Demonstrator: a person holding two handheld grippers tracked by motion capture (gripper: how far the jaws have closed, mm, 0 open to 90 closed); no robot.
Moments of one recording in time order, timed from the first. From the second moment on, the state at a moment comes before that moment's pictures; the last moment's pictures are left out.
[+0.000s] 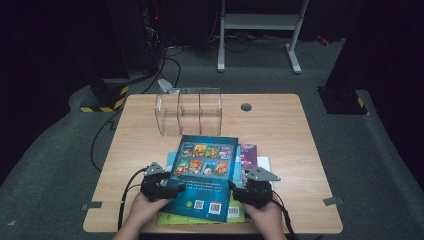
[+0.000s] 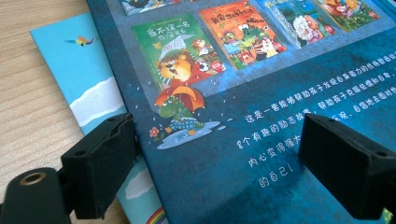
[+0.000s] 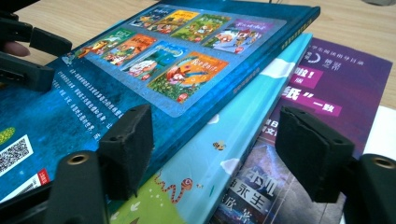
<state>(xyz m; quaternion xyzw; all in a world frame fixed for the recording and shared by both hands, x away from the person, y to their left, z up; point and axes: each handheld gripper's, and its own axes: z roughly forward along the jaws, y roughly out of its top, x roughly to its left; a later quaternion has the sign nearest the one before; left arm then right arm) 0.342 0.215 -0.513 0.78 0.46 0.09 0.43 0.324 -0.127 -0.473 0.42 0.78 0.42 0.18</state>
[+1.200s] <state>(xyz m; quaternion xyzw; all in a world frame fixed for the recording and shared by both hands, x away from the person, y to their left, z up) 0.335 0.204 -0.509 0.79 0.43 0.09 0.42 0.322 -0.131 -0.473 0.43 0.78 0.42 0.18</state>
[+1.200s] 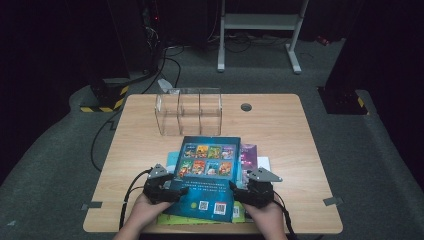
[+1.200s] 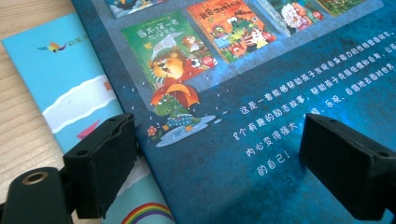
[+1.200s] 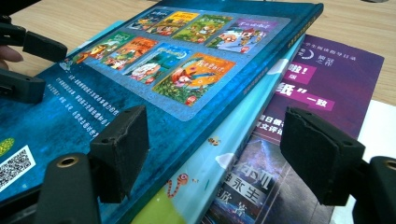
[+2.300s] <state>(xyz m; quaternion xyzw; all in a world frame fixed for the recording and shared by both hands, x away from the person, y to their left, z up) 0.333 0.180 -0.503 0.81 0.39 0.08 0.43 0.318 -0.146 -0.475 0.45 0.77 0.43 0.15</state>
